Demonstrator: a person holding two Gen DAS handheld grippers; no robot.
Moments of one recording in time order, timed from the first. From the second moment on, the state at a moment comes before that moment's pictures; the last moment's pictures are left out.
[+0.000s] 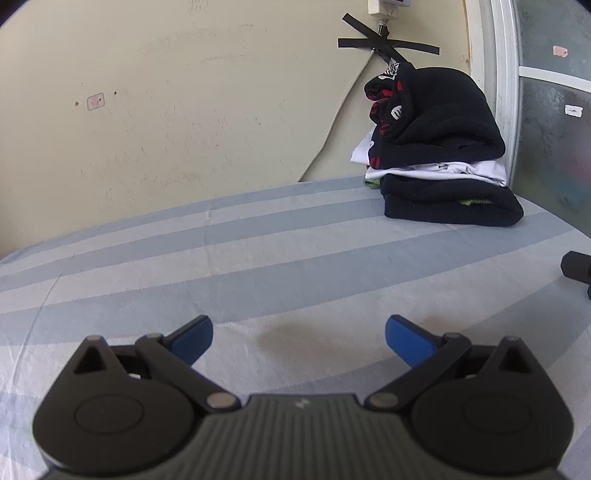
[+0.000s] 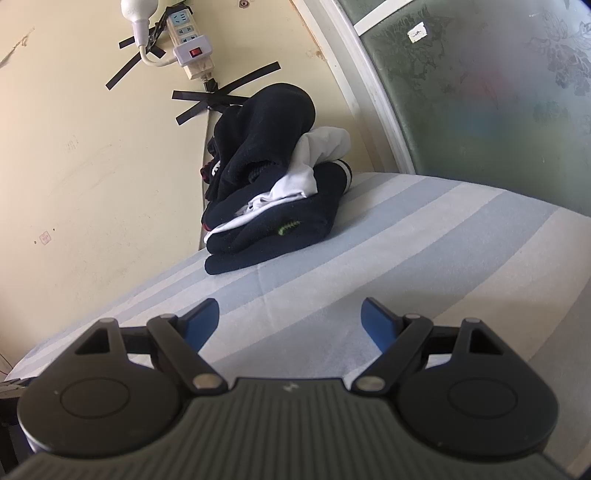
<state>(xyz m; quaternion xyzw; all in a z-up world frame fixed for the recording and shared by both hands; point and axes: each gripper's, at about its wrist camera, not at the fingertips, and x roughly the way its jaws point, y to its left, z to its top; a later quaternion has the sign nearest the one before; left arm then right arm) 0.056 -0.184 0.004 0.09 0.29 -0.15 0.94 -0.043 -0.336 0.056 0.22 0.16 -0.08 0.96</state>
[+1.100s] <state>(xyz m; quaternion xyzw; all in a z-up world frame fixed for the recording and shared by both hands) 0.064 -0.175 0.001 0.06 0.33 -0.18 0.93 -0.048 -0.333 0.057 0.23 0.15 -0.08 0.96</state>
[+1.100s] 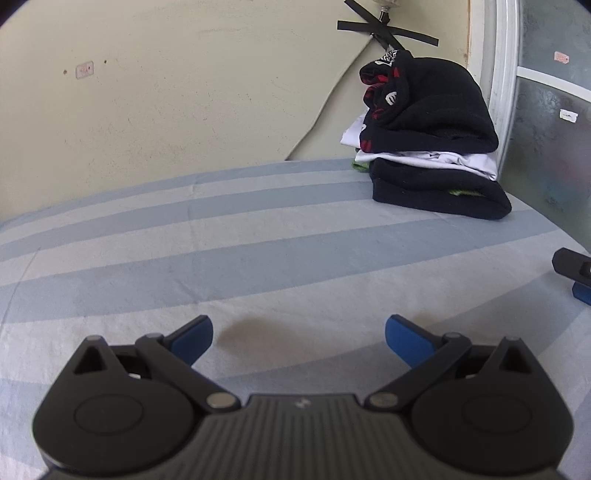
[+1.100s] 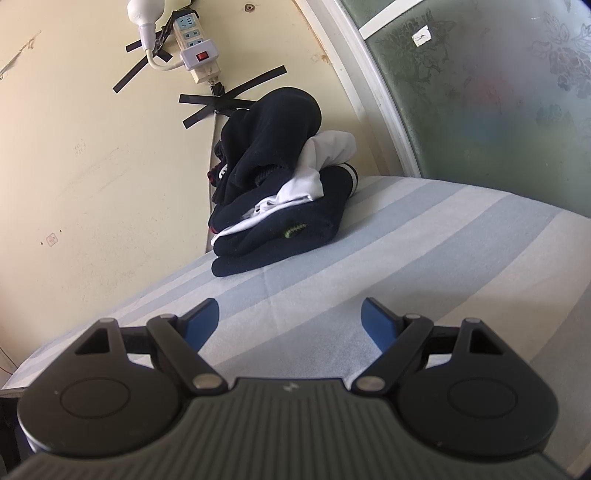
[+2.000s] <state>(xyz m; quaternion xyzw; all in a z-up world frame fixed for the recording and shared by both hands) 0.045 -0.194 -0.001 0.15 0.28 -0.15 0.94 -0.049 -0.331 0.056 0.23 0.15 -0.07 0.96</state>
